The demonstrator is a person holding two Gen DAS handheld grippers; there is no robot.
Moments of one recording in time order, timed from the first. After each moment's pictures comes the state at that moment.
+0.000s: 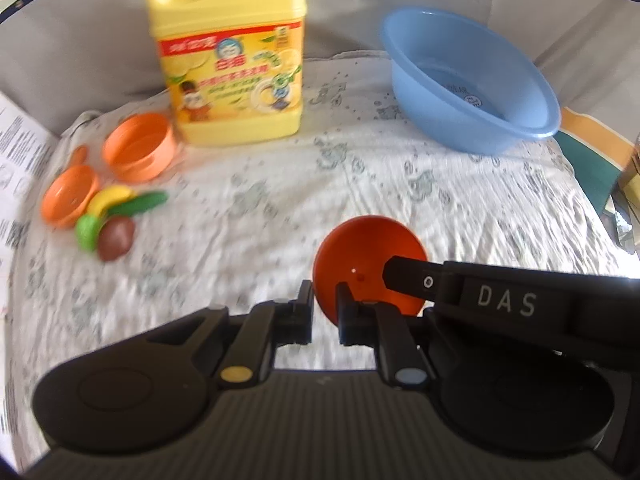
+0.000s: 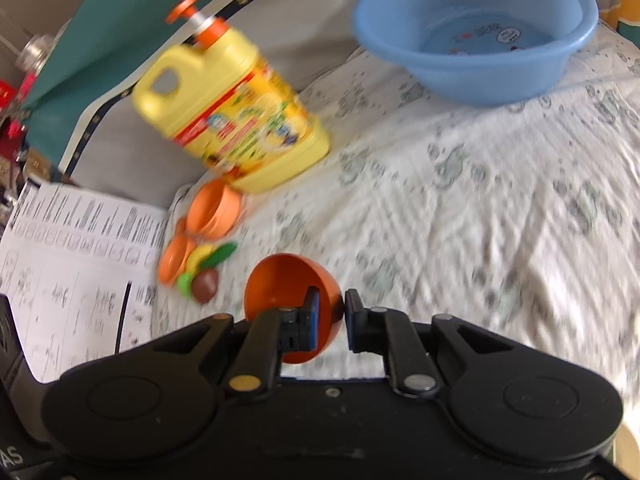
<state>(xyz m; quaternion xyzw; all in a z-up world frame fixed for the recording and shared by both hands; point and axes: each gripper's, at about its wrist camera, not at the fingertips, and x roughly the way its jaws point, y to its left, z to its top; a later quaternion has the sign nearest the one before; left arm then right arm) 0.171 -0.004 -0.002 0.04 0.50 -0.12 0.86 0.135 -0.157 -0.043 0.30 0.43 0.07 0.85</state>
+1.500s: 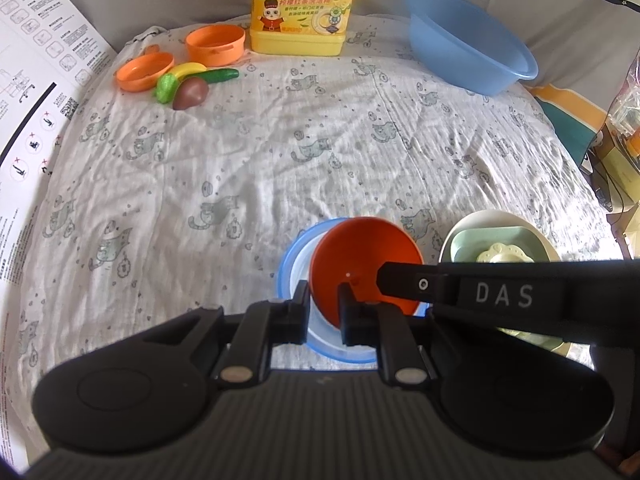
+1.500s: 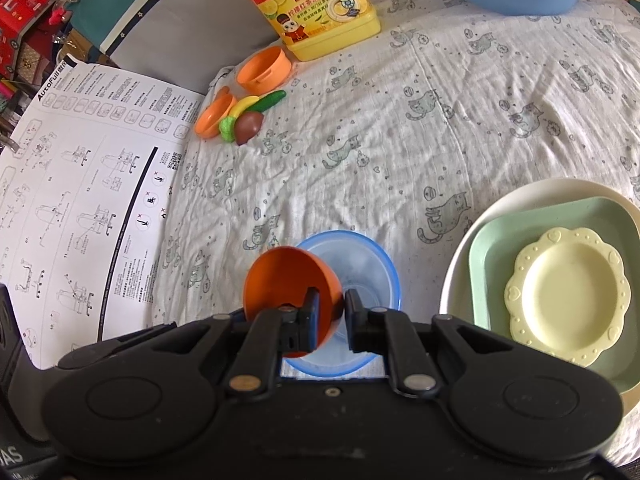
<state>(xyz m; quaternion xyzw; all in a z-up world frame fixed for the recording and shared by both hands) 0.018 0.070 -0.018 -0.01 0.51 -0.10 0.86 0.005 -0.081 -0.048 0.23 0.49 0.12 0.83</state>
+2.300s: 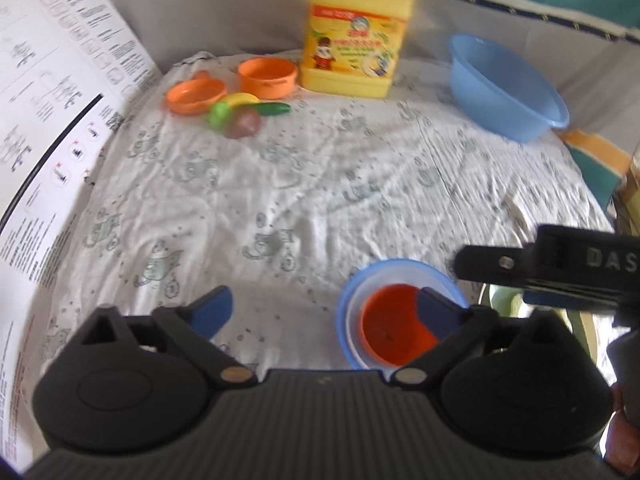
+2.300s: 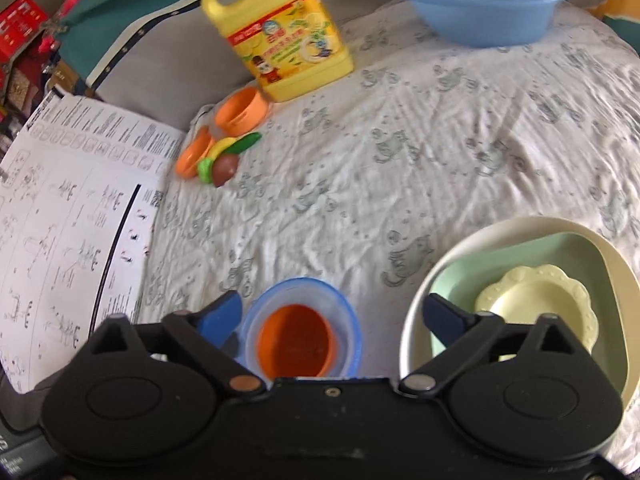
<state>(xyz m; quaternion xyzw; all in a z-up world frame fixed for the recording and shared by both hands) 0.014 0.103 -0.010 -0.04 0.45 -0.05 0.89 0.008 -0.104 -0.044 0.24 0.45 0.08 0.86</state>
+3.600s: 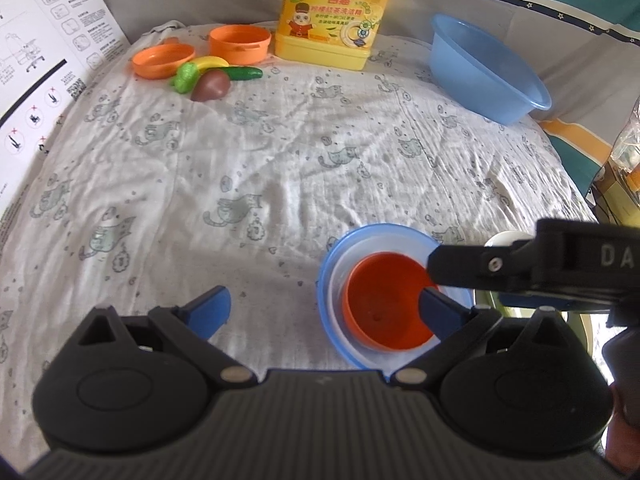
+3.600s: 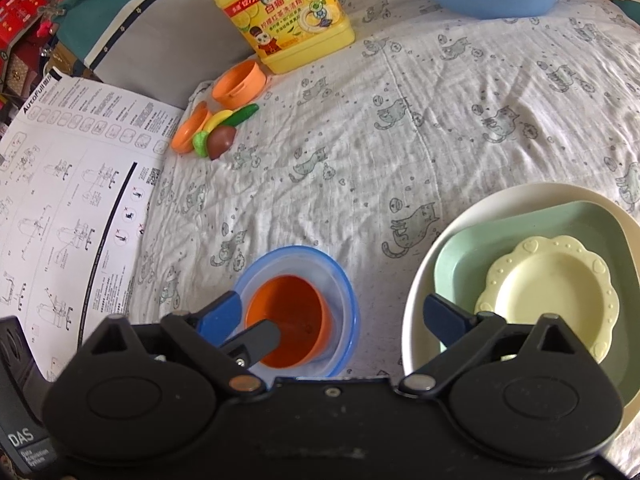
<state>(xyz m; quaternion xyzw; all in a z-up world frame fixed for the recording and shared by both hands) 0.020 0.102 -0.054 -0.06 0.47 -0.10 0.88 0.010 -0.094 -0.065 0.23 0.47 0.09 0.85</state>
